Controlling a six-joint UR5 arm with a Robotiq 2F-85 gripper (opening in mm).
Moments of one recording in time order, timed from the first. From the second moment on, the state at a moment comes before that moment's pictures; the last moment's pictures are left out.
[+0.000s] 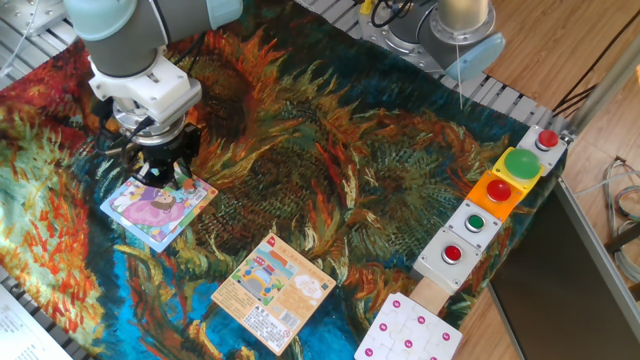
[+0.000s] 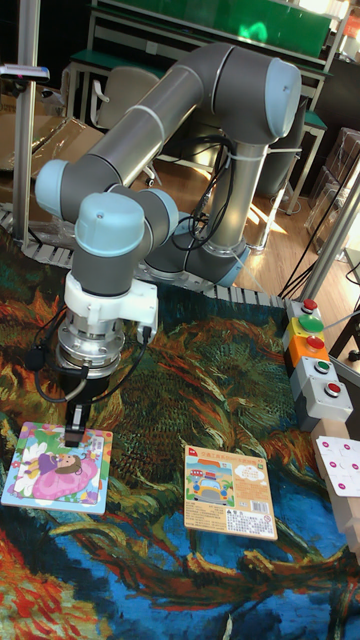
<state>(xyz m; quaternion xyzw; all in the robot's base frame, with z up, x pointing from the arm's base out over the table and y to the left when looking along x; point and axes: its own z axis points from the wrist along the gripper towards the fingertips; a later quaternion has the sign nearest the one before) 0.592 -0.120 0.011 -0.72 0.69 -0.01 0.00</state>
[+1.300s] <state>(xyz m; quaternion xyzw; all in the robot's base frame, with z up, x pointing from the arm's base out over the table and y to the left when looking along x) 0.597 -0.120 0.020 -0.72 0.69 -0.01 0.00</state>
